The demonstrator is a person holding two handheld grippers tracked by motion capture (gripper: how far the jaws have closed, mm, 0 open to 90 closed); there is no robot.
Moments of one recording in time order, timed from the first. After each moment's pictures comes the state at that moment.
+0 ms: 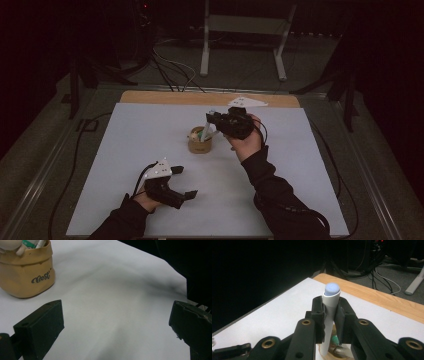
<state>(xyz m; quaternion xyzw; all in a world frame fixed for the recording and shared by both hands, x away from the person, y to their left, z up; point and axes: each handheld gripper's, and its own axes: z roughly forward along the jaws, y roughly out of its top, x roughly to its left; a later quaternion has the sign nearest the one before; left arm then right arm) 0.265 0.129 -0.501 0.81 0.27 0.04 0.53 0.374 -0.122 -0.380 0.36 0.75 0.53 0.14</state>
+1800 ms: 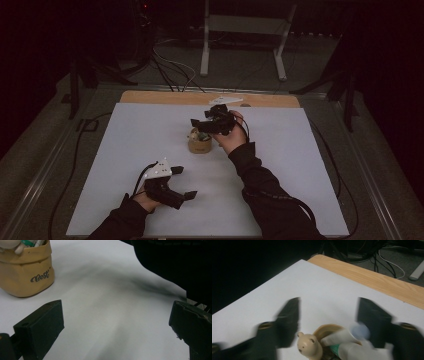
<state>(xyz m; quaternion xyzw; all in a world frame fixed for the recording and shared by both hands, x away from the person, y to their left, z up) 0.265 0.129 -0.501 0.81 0.27 0.04 0.52 0.419 -0.085 -0.422 0.37 0.79 0.47 0.12</state>
